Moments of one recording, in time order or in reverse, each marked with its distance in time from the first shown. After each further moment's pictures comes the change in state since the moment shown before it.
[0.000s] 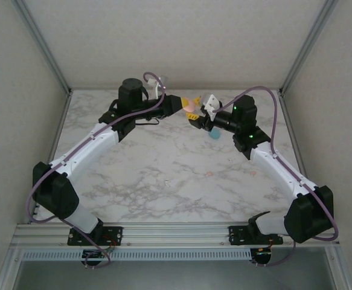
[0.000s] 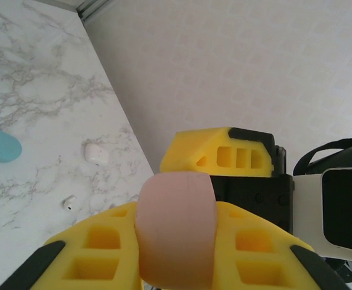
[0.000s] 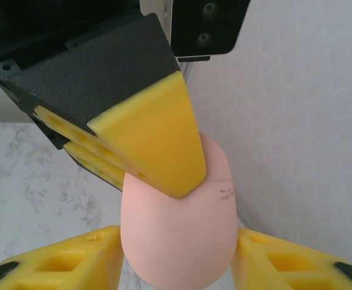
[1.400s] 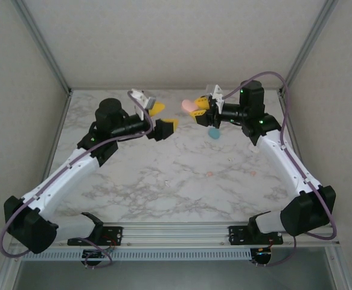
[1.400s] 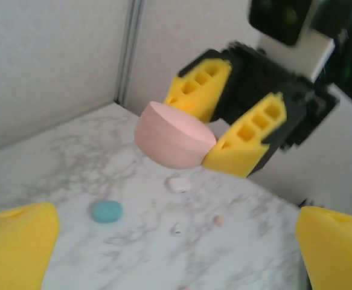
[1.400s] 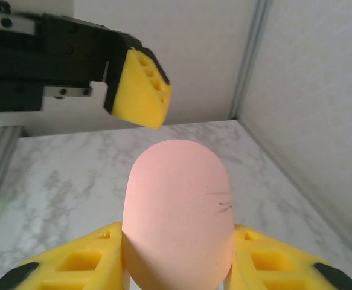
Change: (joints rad) left arm -0.002 -0.338 -0.297 0.072 -0.109 0.737; right arm -0.085 0.064 0.265 -0.435 -0.319 0.022
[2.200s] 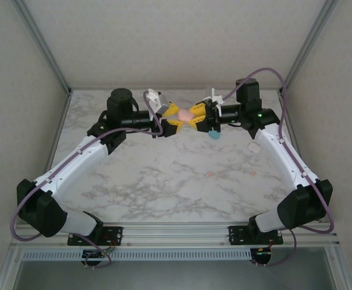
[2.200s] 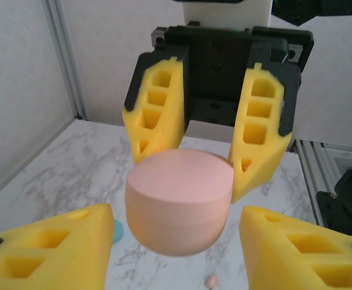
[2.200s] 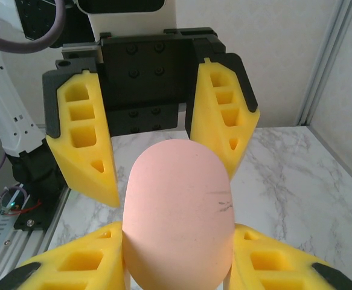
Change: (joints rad) left arm -0.001 0.164 0.143 -0.054 0.247 0.273; right arm 0.000 0.055 0.078 -0.197 -0.190 -0.126
